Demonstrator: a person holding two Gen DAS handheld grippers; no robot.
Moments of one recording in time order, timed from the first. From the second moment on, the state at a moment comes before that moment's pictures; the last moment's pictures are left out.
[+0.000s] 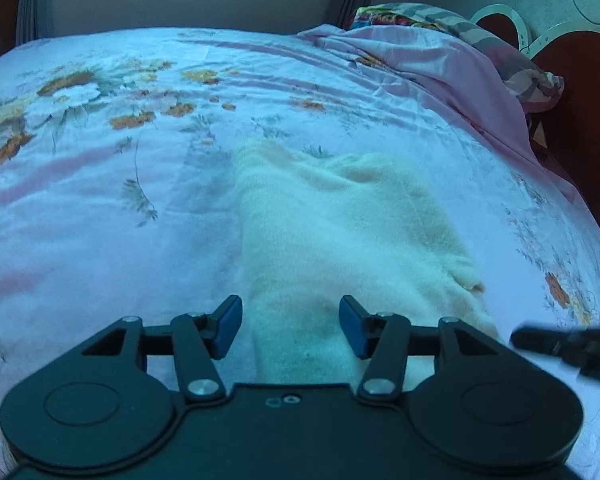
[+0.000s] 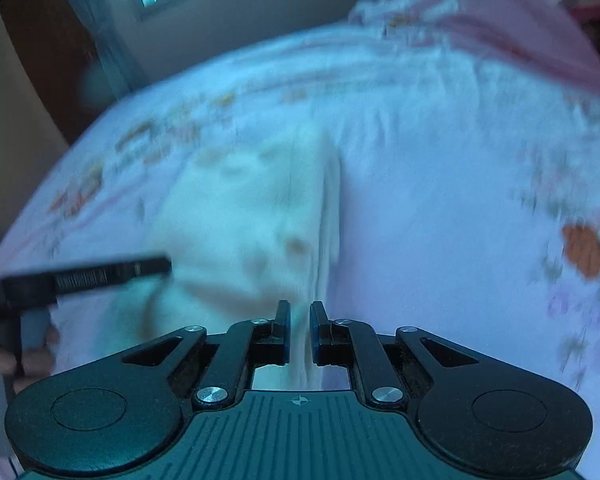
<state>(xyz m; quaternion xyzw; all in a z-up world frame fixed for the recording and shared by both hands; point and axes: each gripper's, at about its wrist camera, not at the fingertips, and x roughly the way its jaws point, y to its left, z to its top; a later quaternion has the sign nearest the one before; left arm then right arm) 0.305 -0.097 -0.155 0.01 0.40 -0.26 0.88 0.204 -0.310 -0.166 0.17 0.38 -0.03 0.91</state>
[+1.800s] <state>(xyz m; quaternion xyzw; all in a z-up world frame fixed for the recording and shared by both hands) 0.208 -0.089 -0.156 0.04 0.44 -0.22 0.87 0.149 -0.280 -0.181 0.15 0.40 -0.07 0.90</state>
